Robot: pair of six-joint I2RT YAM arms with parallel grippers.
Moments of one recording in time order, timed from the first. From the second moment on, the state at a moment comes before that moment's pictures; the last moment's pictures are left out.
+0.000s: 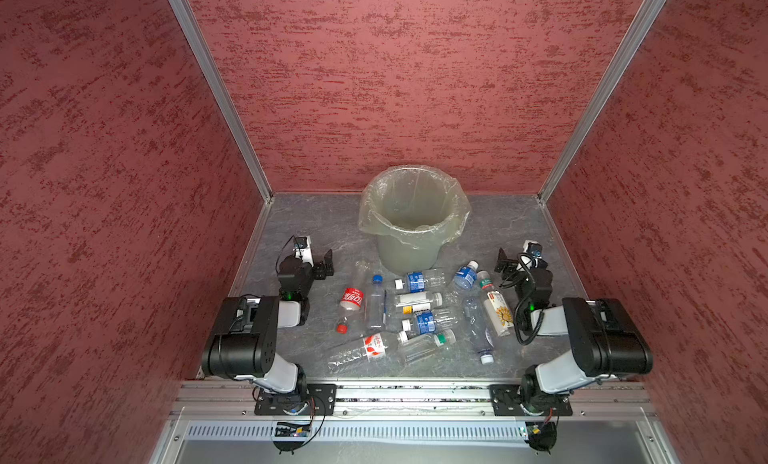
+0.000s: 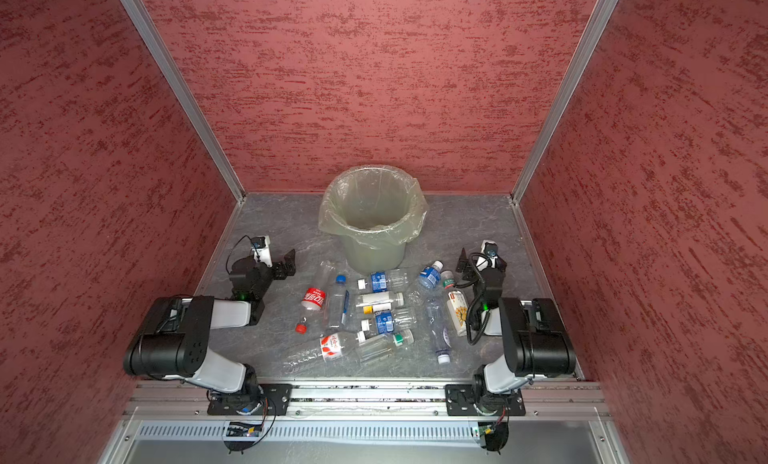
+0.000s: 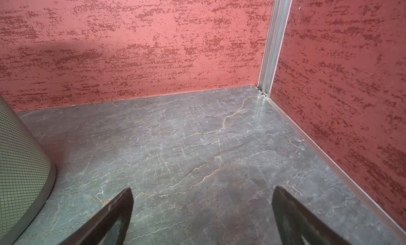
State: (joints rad) left arm 0.04 1.53 0.37 0.88 0.10 -0.07; right arm -0.05 1.54 0.28 1.13 0.10 0.09
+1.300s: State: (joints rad) left arm 0.06 1.53 0.37 0.88 0.11 -0.07; right arm -0.05 1.54 0.28 1.13 0.10 0.09
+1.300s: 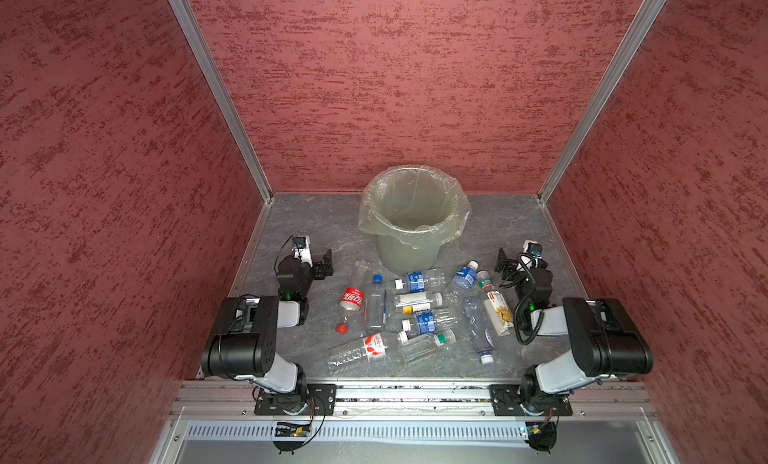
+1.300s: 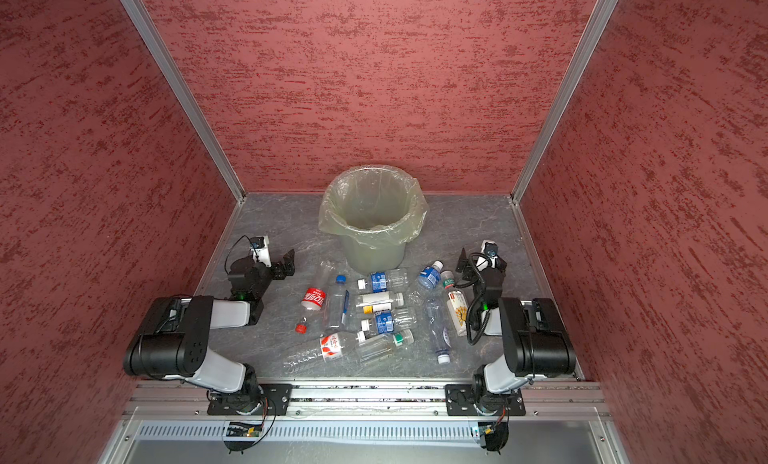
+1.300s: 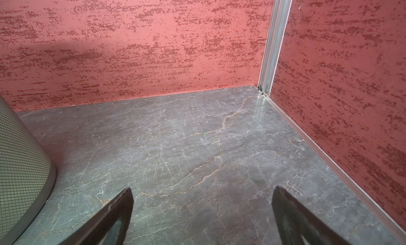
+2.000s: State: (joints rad) left arm -0.05 1.30 0.34 0.81 -0.15 -0.09; right arm 0.04 1.31 0.30 0.97 0.38 0.11
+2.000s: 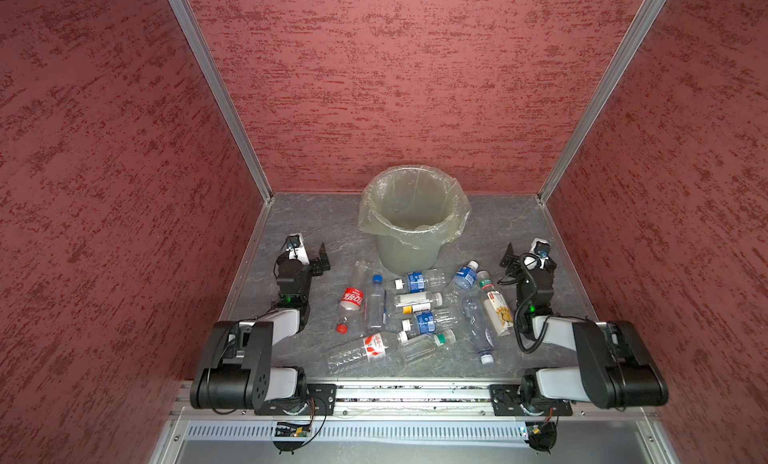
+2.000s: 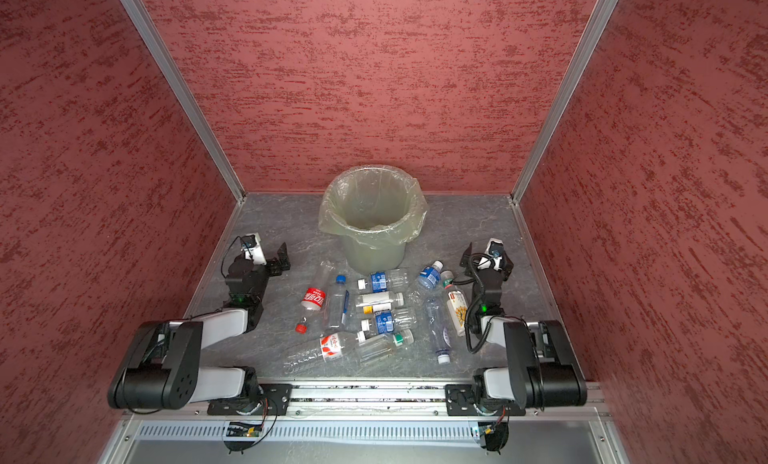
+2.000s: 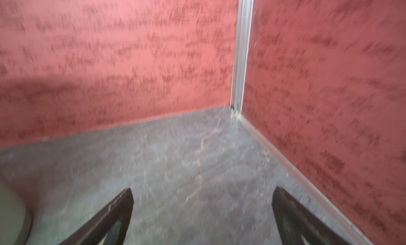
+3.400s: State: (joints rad) left arm -0.33 1.04 0.58 -0.25 -0.01 -0.48; right arm 0.48 1.04 0.82 -0.56 0.50 0.54
